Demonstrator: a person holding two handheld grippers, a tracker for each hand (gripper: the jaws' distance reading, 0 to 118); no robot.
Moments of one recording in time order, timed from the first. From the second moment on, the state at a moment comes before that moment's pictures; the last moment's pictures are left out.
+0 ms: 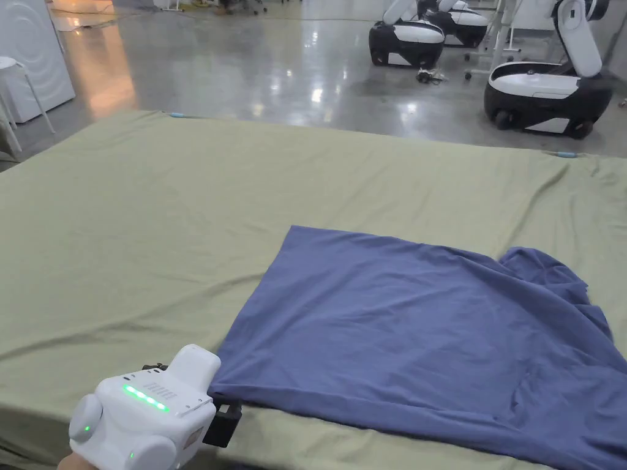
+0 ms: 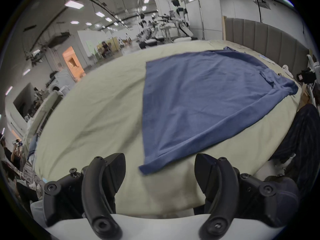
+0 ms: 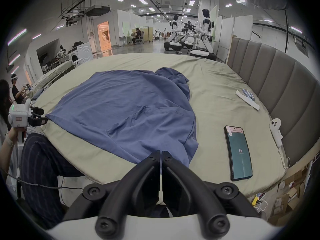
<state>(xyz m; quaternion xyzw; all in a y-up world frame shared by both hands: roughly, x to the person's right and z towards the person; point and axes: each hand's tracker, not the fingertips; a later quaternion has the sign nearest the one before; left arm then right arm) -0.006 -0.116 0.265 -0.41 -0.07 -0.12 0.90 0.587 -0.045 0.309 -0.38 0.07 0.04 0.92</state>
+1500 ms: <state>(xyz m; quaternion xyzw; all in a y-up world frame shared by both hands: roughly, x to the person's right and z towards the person) 0.043 0.002 0.118 -0.40 -0.06 -0.05 0.91 0.623 -0.006 0.148 -0.40 0.02 -0.01 0.92</state>
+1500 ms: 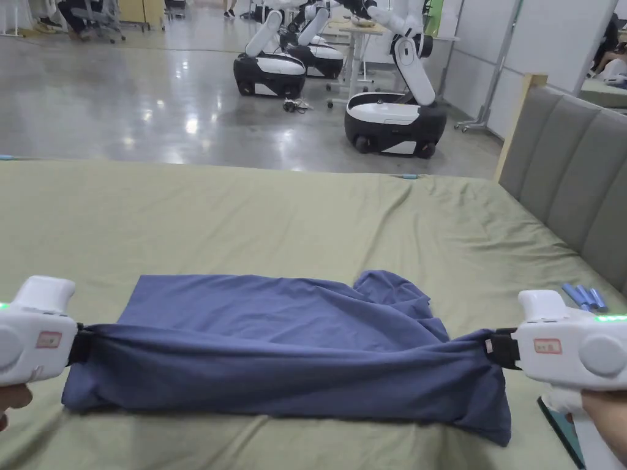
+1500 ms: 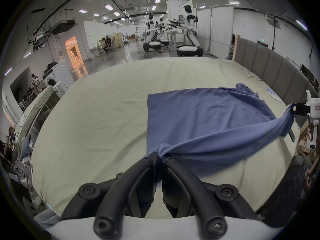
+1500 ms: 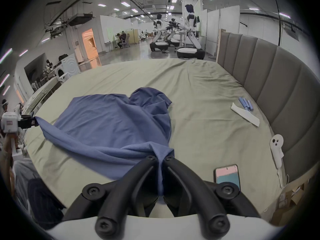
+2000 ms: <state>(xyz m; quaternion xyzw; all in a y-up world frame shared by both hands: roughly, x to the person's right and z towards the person) 0.059 -0.026 0.109 -0.39 -0.07 -0.05 0.92 0.614 -0.040 0.117 -0.45 0.02 -0.03 0.89</state>
